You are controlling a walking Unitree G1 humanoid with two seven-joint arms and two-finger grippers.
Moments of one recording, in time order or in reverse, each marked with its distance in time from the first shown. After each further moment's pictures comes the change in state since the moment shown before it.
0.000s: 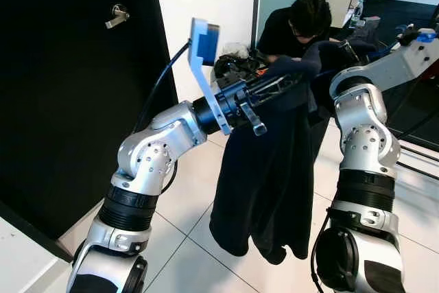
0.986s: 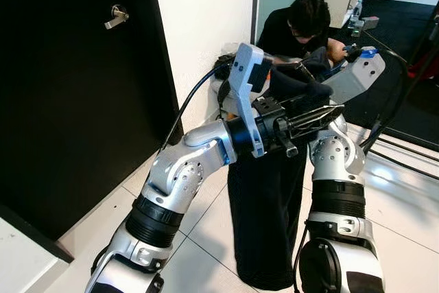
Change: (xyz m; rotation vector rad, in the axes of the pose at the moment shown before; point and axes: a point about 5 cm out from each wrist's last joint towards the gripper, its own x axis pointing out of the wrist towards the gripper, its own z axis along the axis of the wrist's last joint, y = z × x) left arm 0.024 -0.014 -0.039 0.049 0.103 0.014; right arm -0.013 0.009 -0.055 -0.031 0.192 0.010
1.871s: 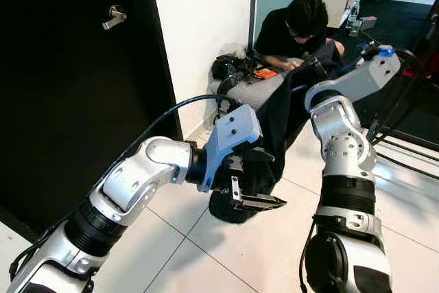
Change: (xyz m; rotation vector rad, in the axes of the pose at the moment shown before) left arm -0.066 0.000 -0.018 0.302 0.531 -0.197; right arm 0.005 -0.003 0.018 0.101 -0.036 0.052
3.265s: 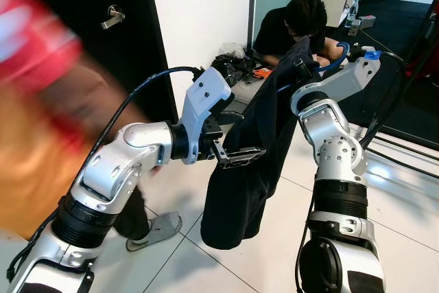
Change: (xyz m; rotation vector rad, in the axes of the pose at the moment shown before) left arm -0.022 0.033 0.010 -0.057 -0.006 0.411; right arm -0.007 0.010 -0.019 0.022 0.083 0.124
